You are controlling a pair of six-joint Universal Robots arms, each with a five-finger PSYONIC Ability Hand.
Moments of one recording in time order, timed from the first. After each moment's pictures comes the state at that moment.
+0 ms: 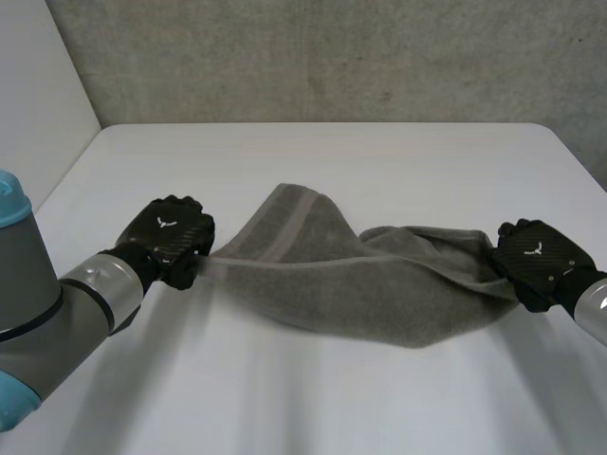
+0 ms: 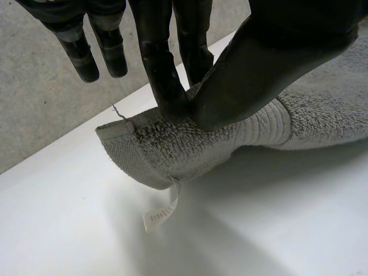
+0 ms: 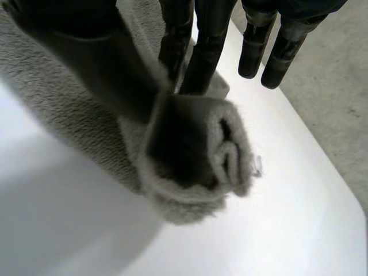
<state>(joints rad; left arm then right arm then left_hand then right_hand) 4.38 -1.79 -1.74 3.19 -1.35 3.44 1.49 -1.35 1.90 -0.07 1.04 2.26 1.26 1.33 0.22 0.23 1.16 1.24 1.24 0.22 0.25 1.05</state>
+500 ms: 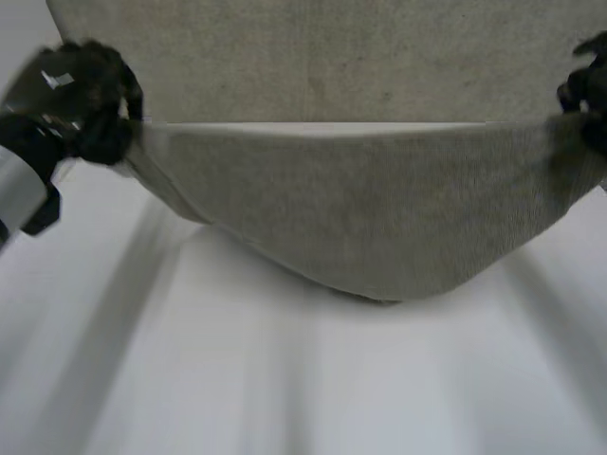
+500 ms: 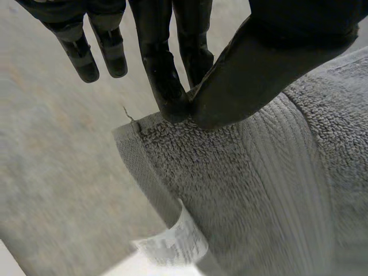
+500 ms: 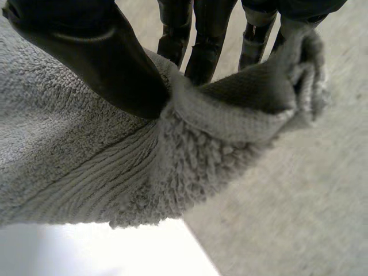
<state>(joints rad) 4.50 -1.50 -1.58 3.17 -1.31 3.29 1.34 -1.71 1.56 0.10 0.74 2.66 1.26 1.33 0.22 0.23 1.16 1.31 1.29 0.22 0.25 1.14</state>
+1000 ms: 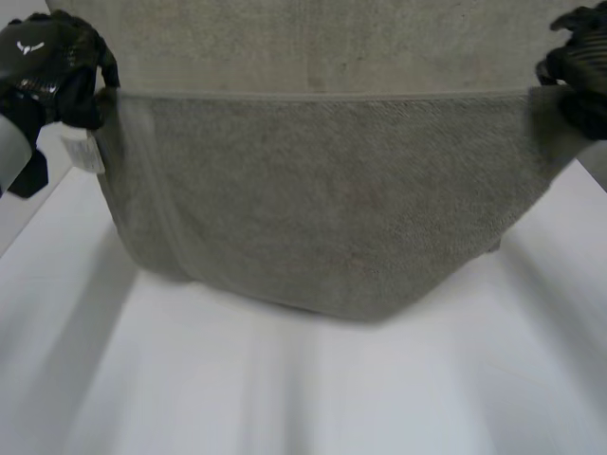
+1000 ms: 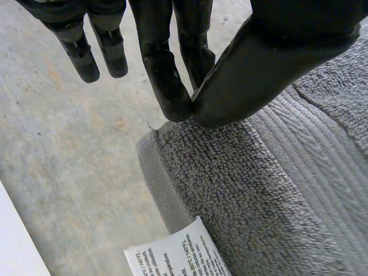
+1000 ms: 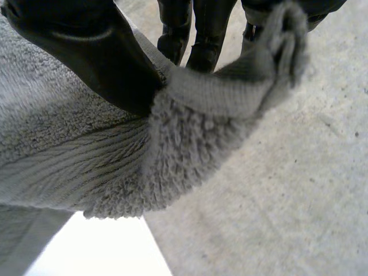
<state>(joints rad) 4.57 -1.64 -1.45 3.23 -1.31 3.23 1.43 -1.54 1.47 -0.10 0.75 2.66 1.26 1.33 0.22 0.23 1.16 1.31 1.29 0.22 0.25 1.14</state>
